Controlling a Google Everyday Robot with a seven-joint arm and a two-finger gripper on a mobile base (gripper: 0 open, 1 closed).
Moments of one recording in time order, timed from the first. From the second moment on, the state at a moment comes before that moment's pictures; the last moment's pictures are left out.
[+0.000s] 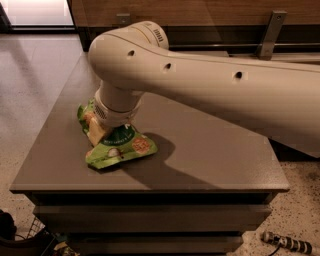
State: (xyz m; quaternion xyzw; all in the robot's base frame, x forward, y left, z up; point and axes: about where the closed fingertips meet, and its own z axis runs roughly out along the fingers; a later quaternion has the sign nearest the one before) arm 0.521 0.124 0.816 -0.39 0.90 0.11 0.17
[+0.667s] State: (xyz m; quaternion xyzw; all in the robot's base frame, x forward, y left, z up) arm 0.521 0.124 0.820 -0.40 0.89 0.11 0.17
